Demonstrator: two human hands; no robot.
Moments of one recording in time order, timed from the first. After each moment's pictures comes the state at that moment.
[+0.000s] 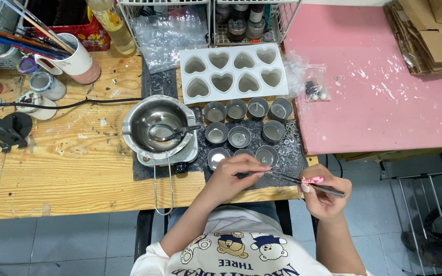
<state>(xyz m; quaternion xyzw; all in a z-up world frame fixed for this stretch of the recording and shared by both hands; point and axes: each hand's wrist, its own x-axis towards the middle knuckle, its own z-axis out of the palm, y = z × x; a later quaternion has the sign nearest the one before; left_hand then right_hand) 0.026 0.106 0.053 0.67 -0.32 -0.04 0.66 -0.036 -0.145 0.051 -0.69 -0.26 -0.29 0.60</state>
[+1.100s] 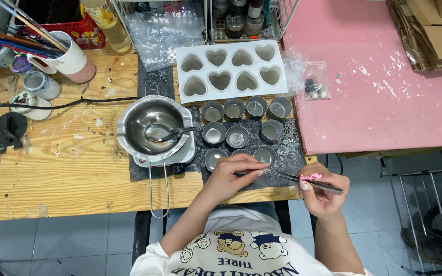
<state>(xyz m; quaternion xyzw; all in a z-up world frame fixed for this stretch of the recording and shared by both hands) 0.030 0.099 0.054 0.69 -0.27 -0.08 0.66 -0.032 -0.151 0.041 -0.69 -0.24 -0.28 0.62</state>
